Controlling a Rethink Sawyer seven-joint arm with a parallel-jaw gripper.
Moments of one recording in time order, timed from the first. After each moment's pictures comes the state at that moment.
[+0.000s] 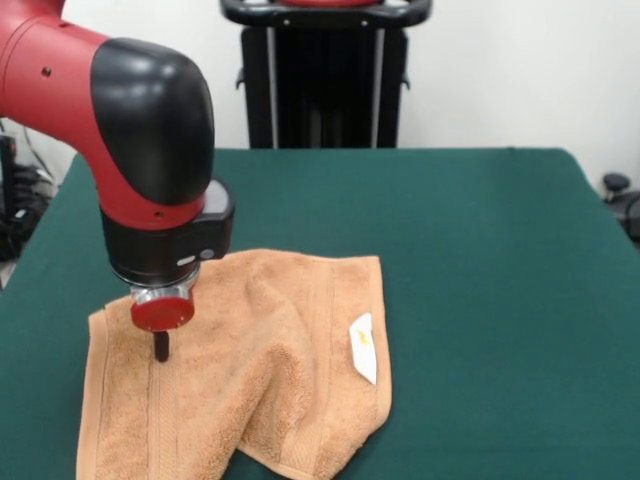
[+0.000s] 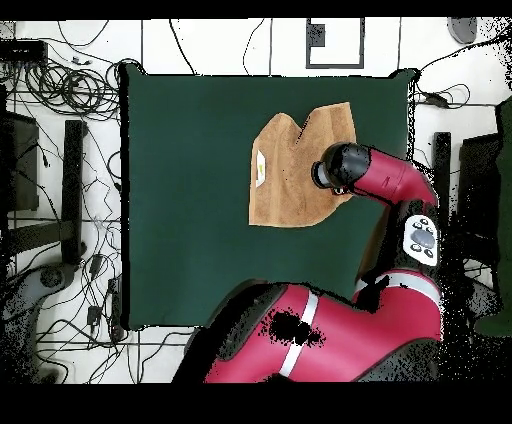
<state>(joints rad) -0.29 -0.18 -0.23 1.10 0.04 0.72 2.66</state>
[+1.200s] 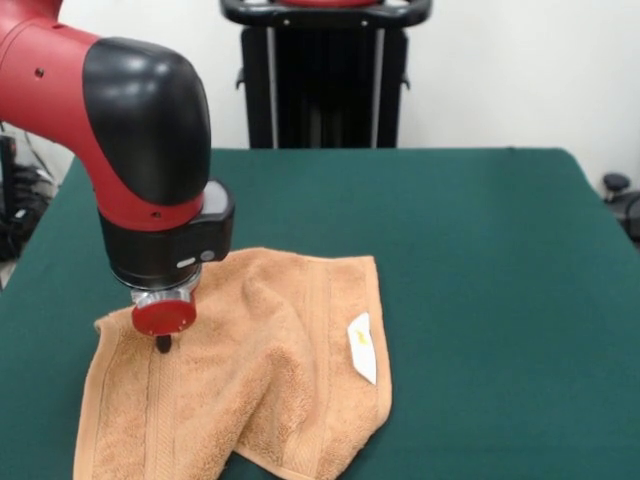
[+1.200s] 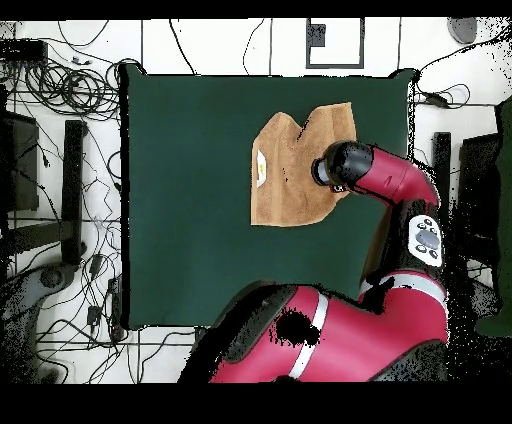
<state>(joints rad) -0.31 -0.19 -0.19 1.10 0.04 0.72 2.66</state>
